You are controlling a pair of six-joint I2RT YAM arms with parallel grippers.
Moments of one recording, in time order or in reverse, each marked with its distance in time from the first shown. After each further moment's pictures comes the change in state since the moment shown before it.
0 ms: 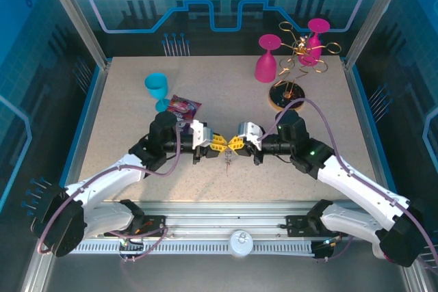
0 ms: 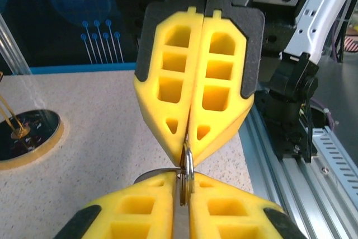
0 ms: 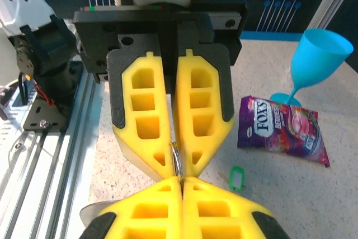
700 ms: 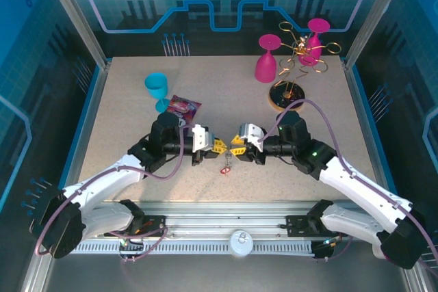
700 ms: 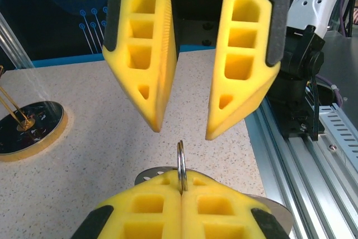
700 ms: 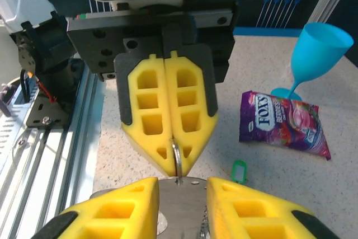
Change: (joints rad) left arm -0.009 -0.018 -0.017 -0.048 -0.022 0.089; right arm -0.011 -0.045 -0.055 0.038 -0.013 0.035
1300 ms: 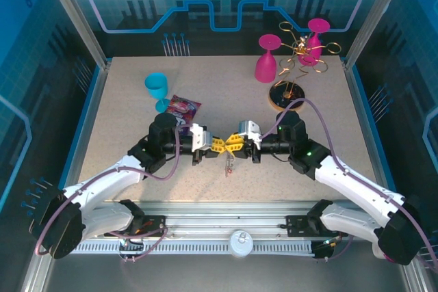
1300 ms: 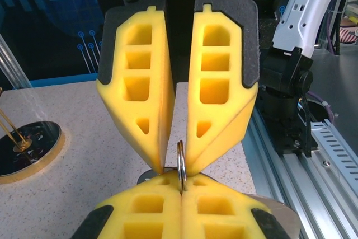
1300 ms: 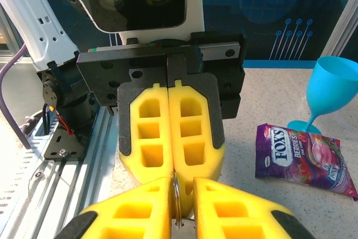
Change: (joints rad) left arm 0.000 -0.002 -0.015 0.103 0.046 -0.061; right arm -0.003 0.045 -0.035 0.196 -0.106 0.095
